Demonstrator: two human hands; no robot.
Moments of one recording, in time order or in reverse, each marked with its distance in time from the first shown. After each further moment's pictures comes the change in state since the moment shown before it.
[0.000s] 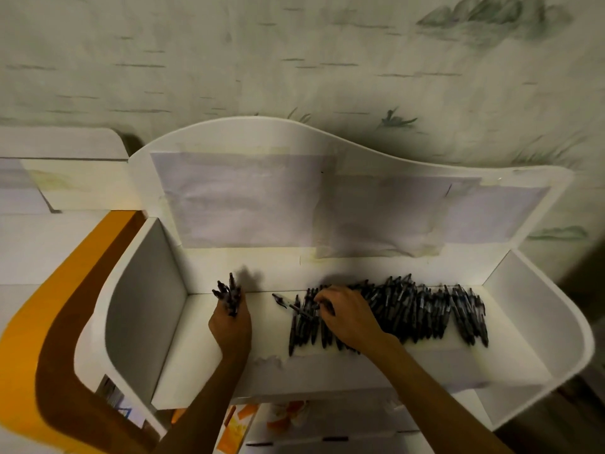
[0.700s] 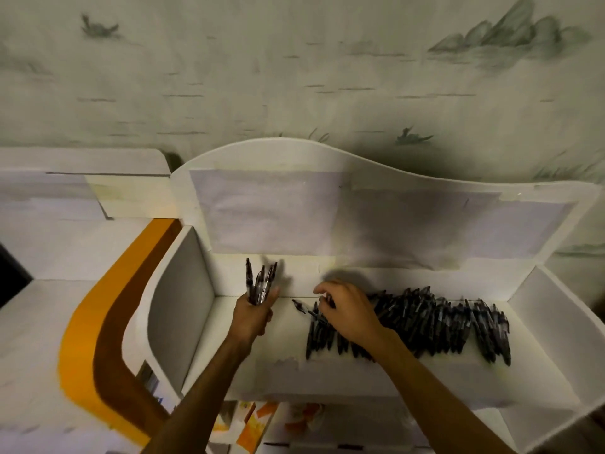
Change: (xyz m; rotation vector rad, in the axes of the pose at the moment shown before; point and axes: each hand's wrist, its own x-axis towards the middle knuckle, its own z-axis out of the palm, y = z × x) left_hand 0.005 0.065 -0.035 -0.056 -0.495 -0.219; right_hand 0.017 -0.041 -0.024 0.106 0.006 -0.055
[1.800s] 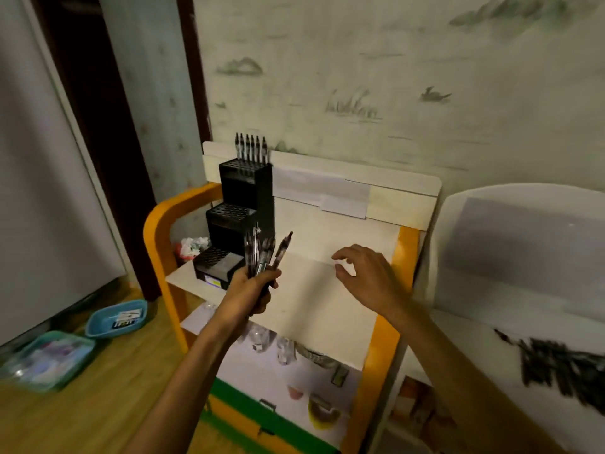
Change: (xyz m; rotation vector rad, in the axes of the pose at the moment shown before) left_hand -0.206 0.069 -0.491 -0.177 0.206 0.157; right_hand 0.018 -0.454 0.134 0.016 0.027 -0.434
